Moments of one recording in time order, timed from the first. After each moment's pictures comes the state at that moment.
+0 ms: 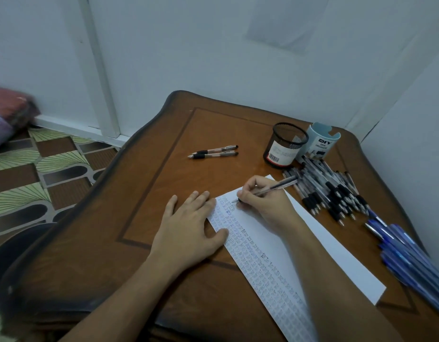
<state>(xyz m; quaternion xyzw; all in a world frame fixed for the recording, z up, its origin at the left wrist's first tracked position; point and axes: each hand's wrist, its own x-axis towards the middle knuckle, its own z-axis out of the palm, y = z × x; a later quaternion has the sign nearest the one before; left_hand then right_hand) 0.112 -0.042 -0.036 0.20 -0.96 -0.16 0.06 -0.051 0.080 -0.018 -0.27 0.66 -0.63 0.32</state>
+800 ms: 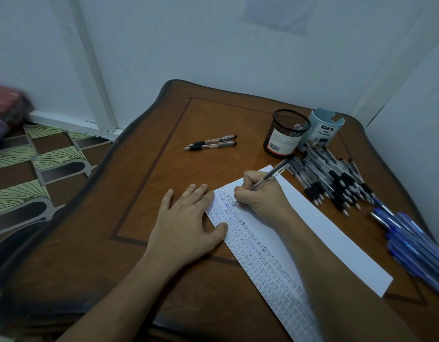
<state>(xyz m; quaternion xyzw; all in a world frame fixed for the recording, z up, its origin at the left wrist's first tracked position) 0.110 -0.041 -0.037 0.21 -0.96 -0.16 0.07 -0.050 0.071 -0.031 -0.31 0.74 -0.56 0.22</state>
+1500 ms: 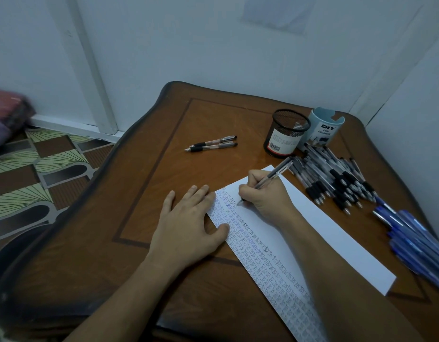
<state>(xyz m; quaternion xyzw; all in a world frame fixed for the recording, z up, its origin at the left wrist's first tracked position) 0.111 -0.040 -0.035 0.20 -0.96 -0.16 0.07 -0.051 0.072 -0.030 -0.30 0.72 -0.59 0.21</state>
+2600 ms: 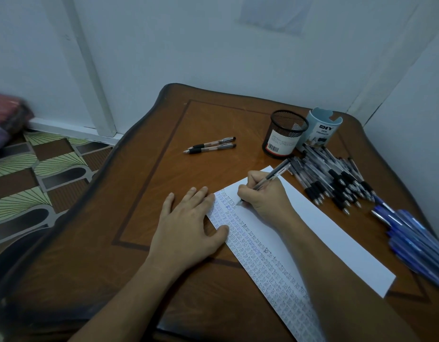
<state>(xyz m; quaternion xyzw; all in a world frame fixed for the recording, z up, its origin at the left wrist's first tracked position) 0.111 -0.041 -0.036 0.20 -0.96 -0.15 0.07 -0.049 0.072 -0.030 -0.30 0.73 -0.59 0.18</state>
